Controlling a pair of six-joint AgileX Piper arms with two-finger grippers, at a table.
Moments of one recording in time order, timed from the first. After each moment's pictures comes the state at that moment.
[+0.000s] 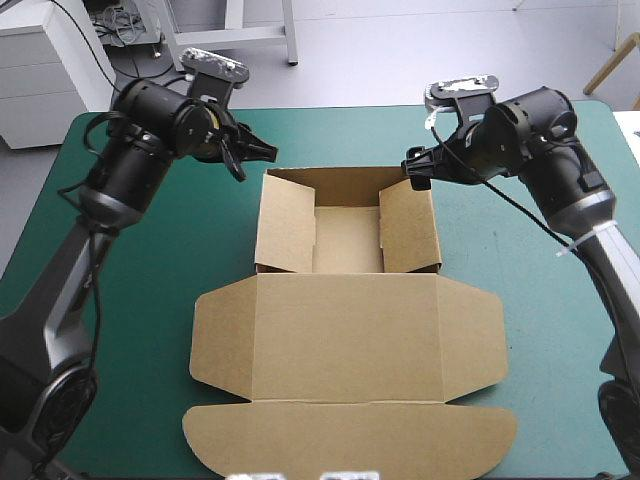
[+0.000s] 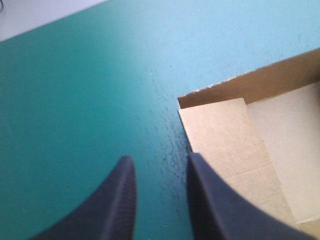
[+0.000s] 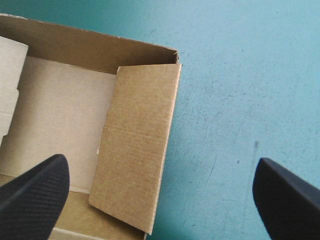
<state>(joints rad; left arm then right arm) -0.50 1.69 -2.02 0.25 1.25 -0.16 0.38 1.60 -1.83 -0.09 1.24 0.18</state>
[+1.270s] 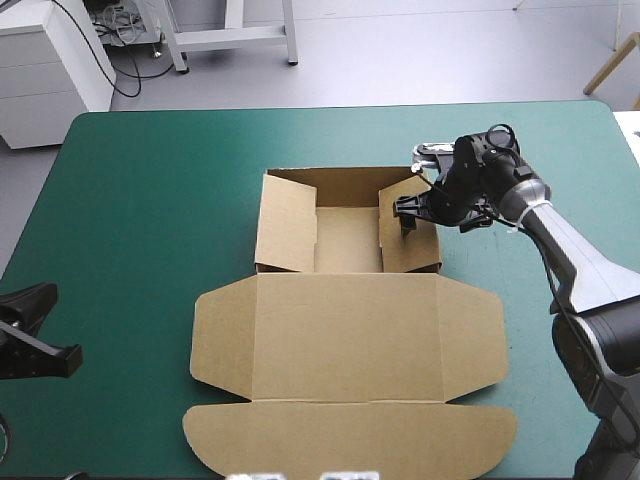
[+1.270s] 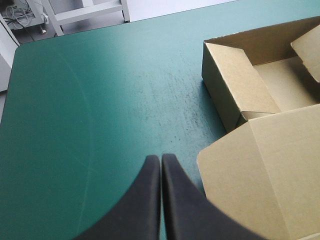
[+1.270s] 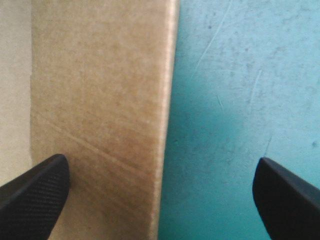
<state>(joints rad) -0.50 0.62 -1.25 0.26 1.25 -0.20 0.29 1.84 -1.62 0.08 1.11 0.15</state>
